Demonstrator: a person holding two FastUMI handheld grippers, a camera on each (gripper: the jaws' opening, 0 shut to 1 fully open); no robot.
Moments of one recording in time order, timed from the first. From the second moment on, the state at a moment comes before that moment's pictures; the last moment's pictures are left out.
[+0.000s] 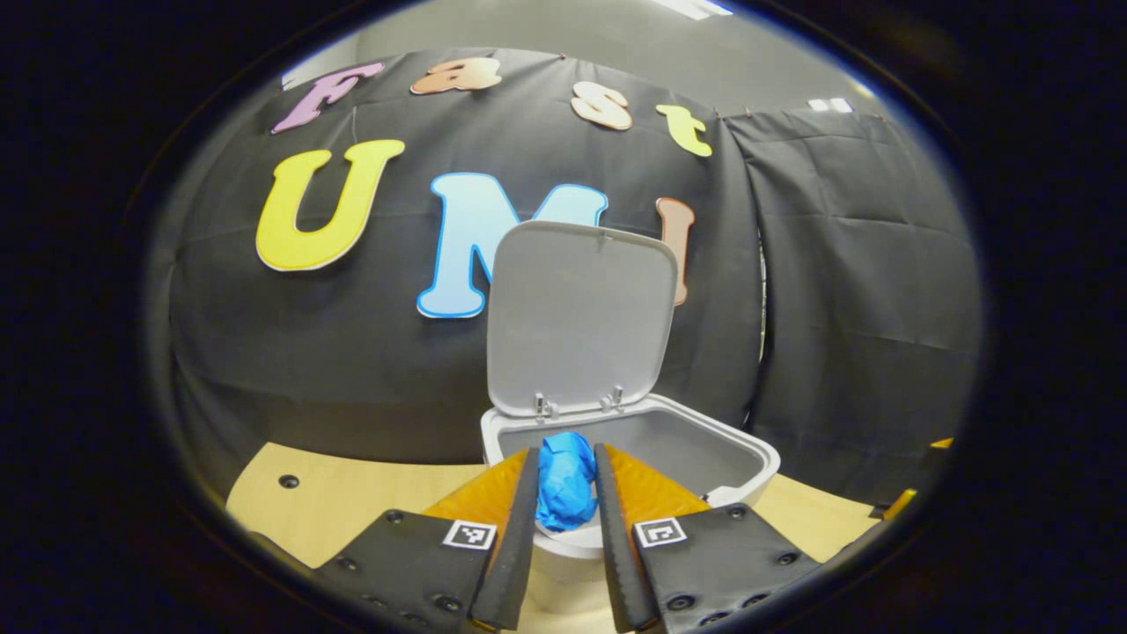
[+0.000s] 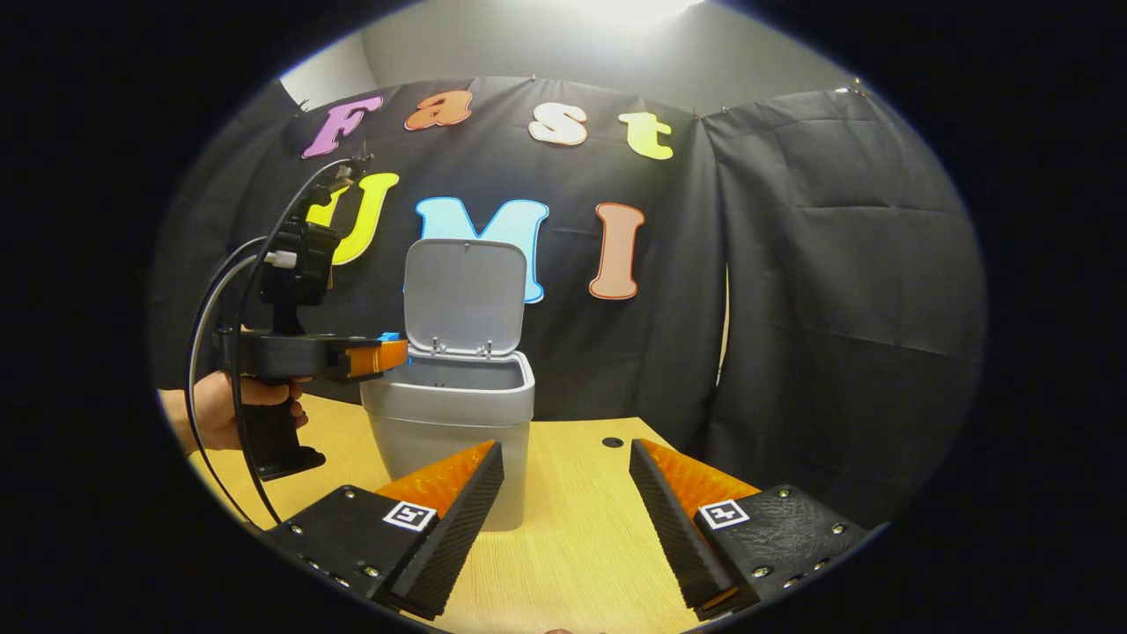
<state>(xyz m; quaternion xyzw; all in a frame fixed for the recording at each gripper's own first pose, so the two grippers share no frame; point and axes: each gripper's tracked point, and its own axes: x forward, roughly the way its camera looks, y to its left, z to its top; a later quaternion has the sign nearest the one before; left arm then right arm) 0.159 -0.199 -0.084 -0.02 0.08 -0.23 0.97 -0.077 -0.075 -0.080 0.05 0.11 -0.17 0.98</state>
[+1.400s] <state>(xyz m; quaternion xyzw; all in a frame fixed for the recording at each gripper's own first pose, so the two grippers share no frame) 0.118 -0.143 -0.066 -0.03 0.05 -0.19 0.98 -0.044 -0.012 -0.080 0.06 0.12 -0.05 0.99</state>
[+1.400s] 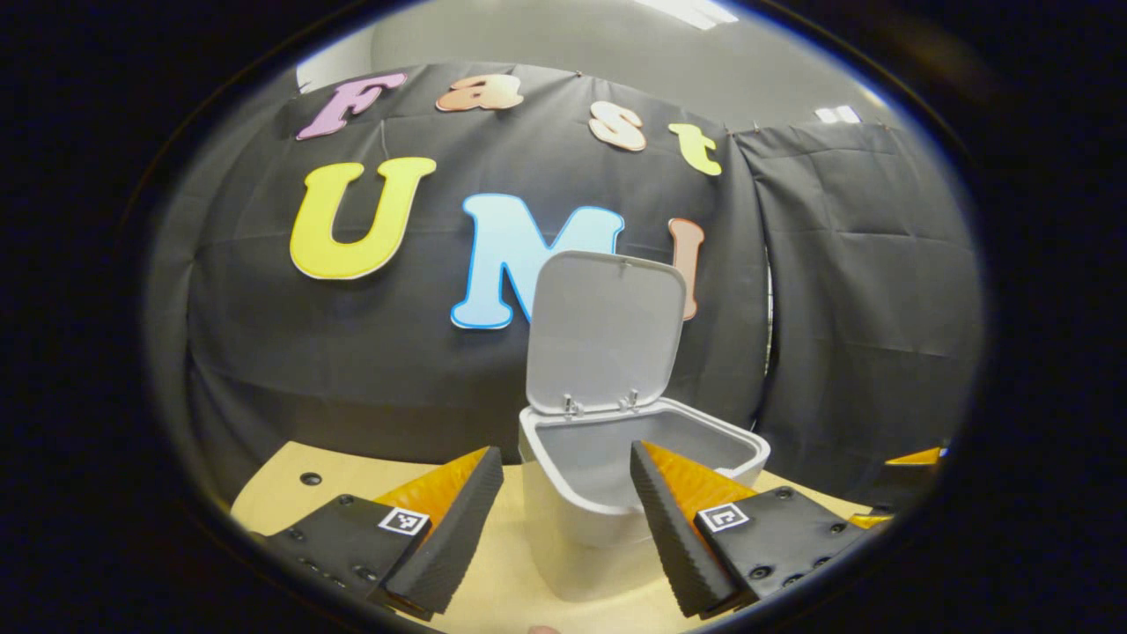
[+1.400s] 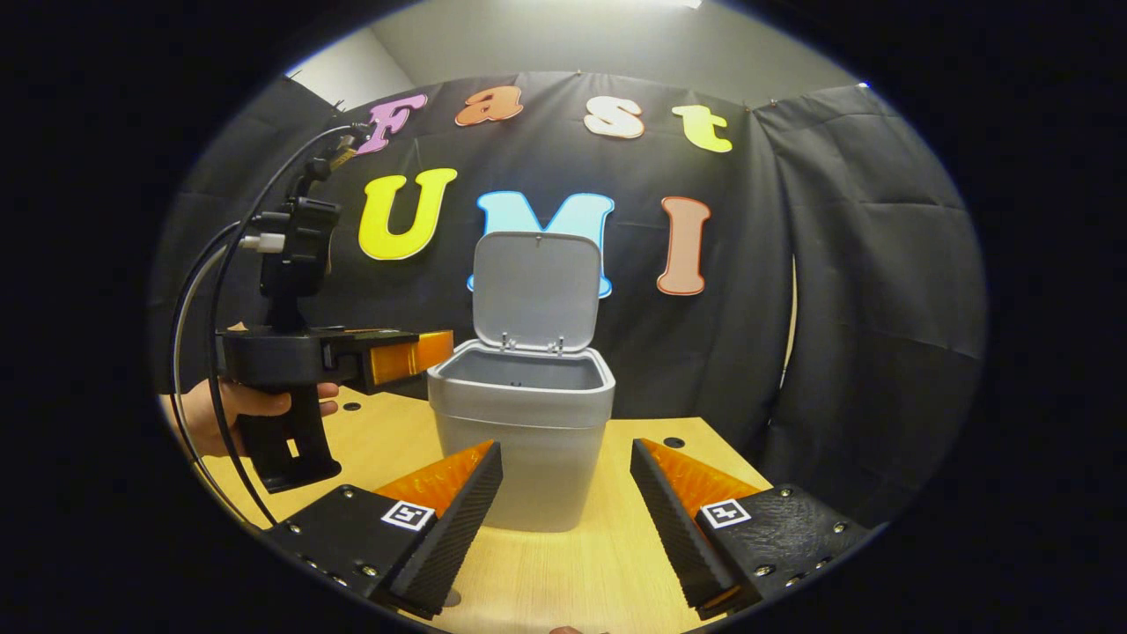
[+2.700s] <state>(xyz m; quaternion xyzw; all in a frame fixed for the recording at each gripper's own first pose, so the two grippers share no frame) 0.049 -0.017 -0.055 0.00 0.04 -0.07 1.00 -0.074 0.150 -0.205 0.05 0.39 0.21 0.90</state>
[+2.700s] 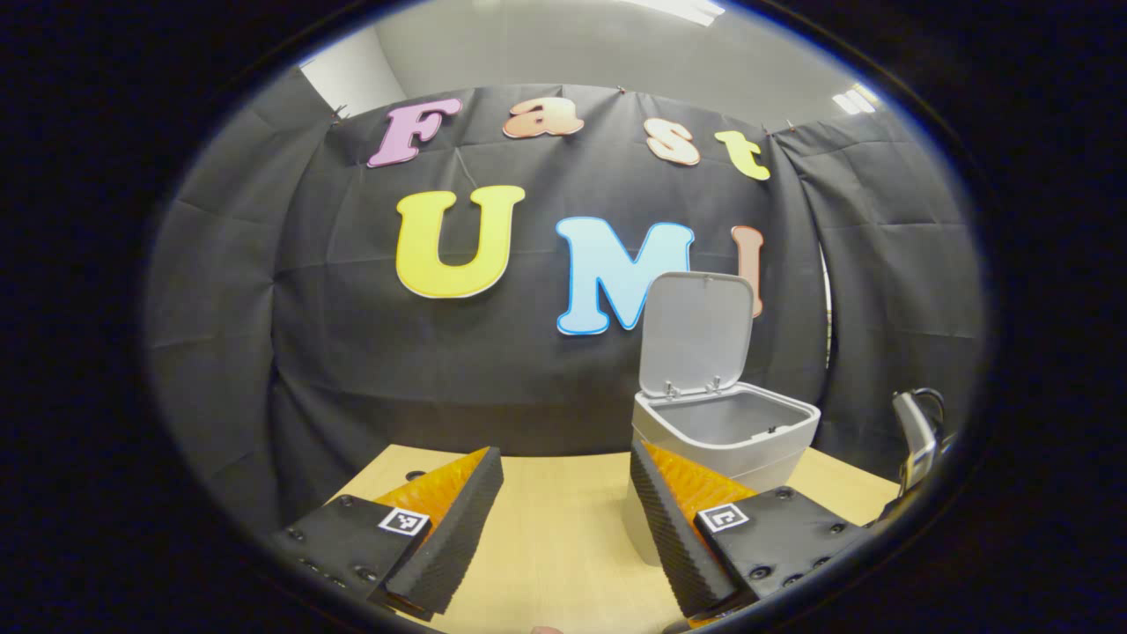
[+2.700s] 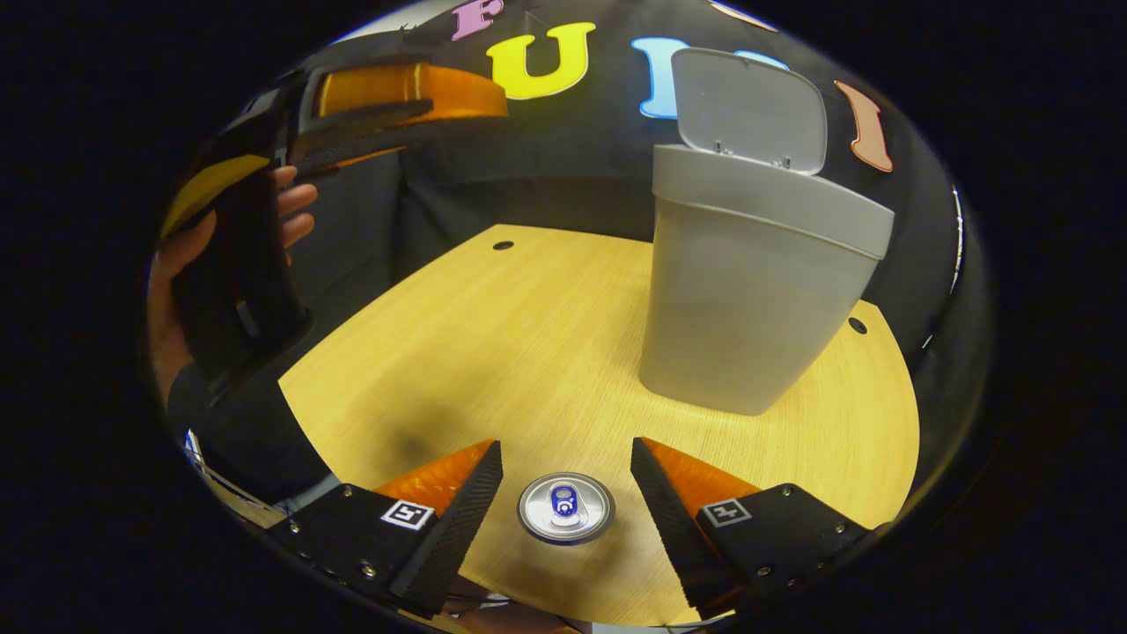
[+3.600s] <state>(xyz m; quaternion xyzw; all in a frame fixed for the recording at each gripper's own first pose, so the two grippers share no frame) 0.048 -0.004 -0.064 0.00 0.05 -0.05 1.00 -0.068 0.157 -0.225 0.05 0.48 0.21 0.85</state>
